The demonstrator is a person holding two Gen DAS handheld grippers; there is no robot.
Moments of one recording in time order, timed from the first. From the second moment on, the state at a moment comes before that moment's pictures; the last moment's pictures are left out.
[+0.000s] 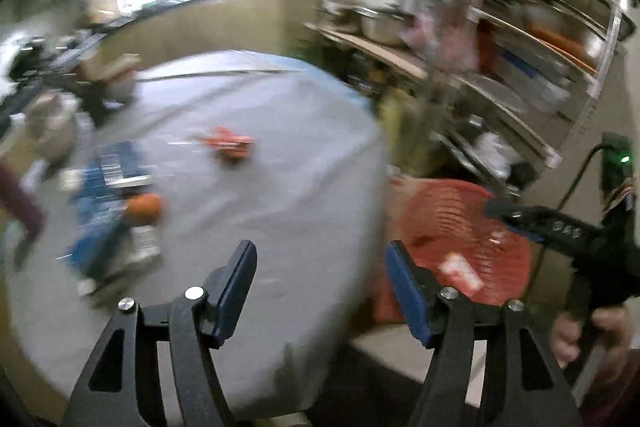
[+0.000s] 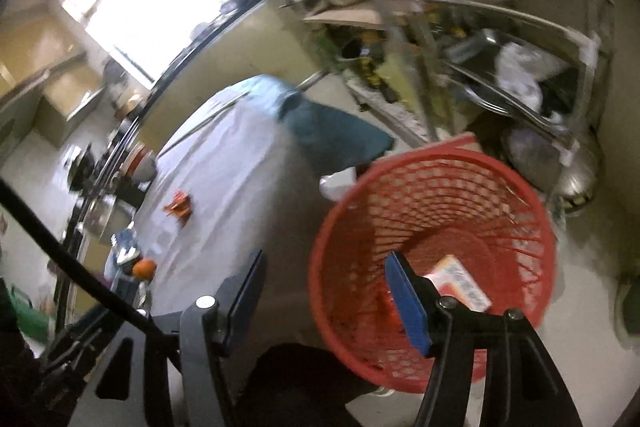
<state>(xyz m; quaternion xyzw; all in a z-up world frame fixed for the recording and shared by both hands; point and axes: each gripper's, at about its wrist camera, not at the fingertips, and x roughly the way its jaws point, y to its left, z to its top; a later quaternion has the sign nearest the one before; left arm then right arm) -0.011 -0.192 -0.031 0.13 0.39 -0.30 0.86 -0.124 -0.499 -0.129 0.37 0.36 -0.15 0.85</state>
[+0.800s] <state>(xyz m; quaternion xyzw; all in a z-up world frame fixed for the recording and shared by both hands) 0.028 0.076 -0.038 0.02 0.40 -0.03 0.92 -0.016 -0.289 -0.078 0.16 0.41 0.00 0.90</state>
